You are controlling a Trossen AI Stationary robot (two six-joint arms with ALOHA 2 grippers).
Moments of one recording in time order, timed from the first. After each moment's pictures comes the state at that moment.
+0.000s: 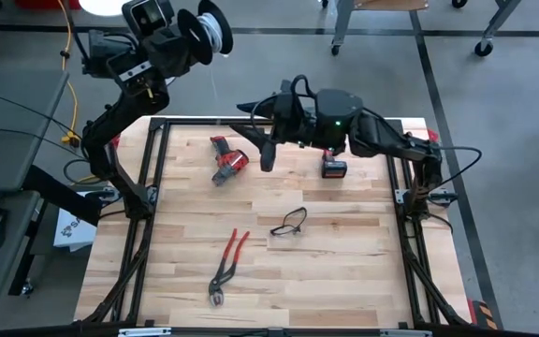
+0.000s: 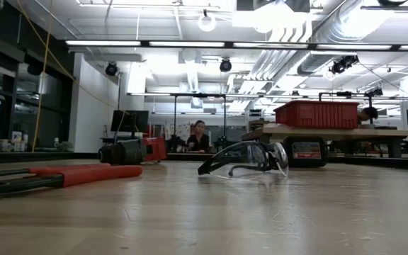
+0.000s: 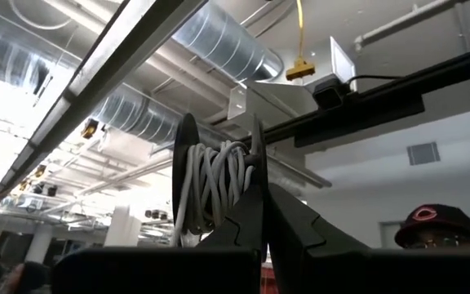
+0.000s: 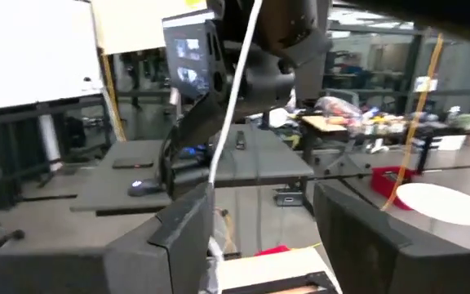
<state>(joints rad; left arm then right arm) 0.35 1.66 2.22 0.58 0.65 -0.99 0.03 1.88 2.34 -0.43 0.24 -0.05</state>
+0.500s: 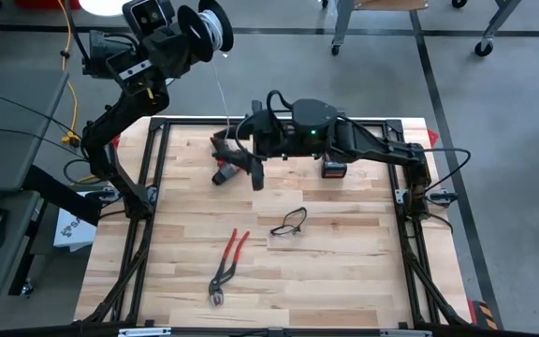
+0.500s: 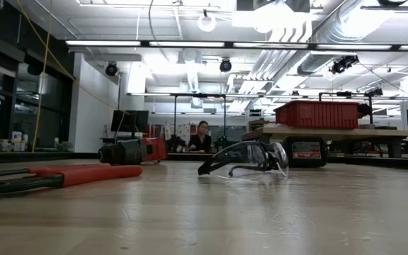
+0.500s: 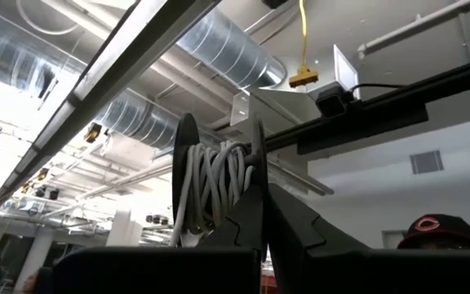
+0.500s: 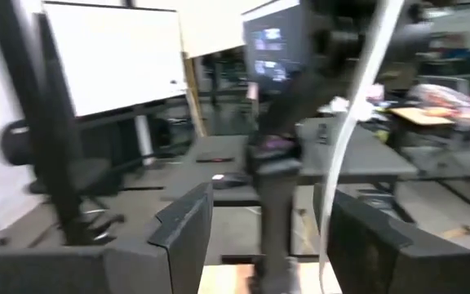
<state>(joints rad) 0.33 1.66 2.22 0.57 0.62 -0.99 0.01 1.97 2.34 -0.33 -0.03 0.05</state>
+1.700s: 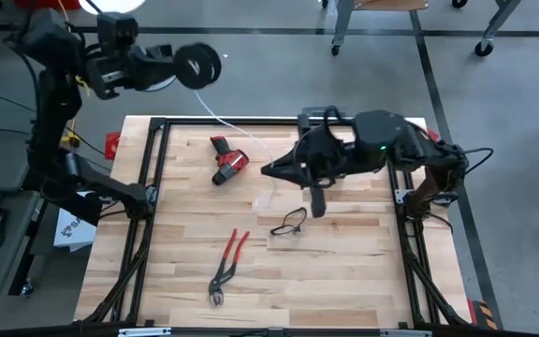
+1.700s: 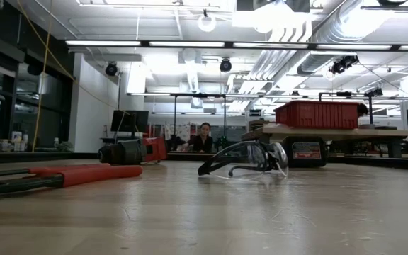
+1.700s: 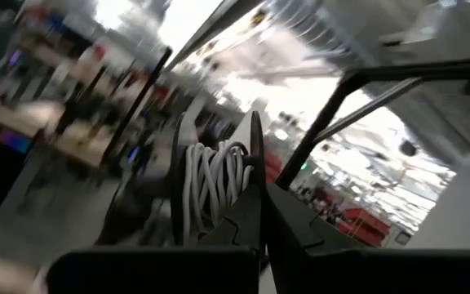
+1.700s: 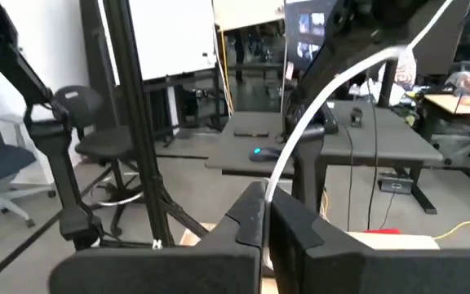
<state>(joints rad) 0.47 1.36 2.22 -0.49 0.61 -0.77 0.20 1.76 2.34 -0.64 0.06 0.02</state>
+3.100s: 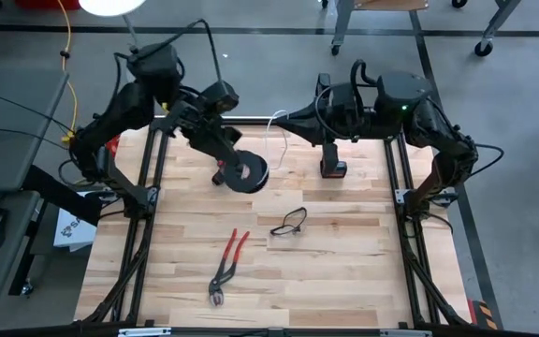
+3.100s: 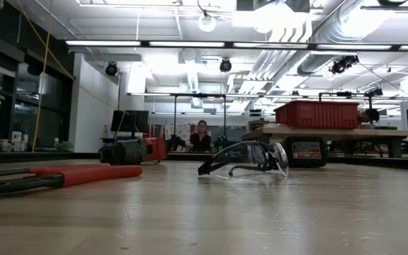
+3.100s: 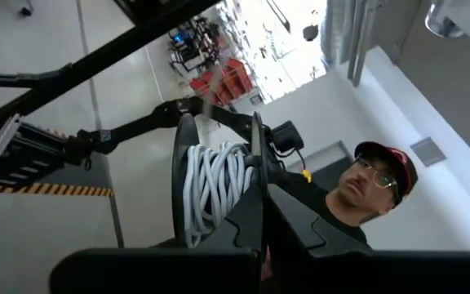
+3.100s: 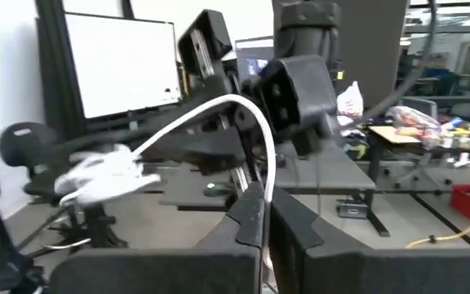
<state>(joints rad) 0.18 1.61 2.22 -0.50 0.98 -1.15 0.04 1.68 2.34 -0.61 0.02 0.00</state>
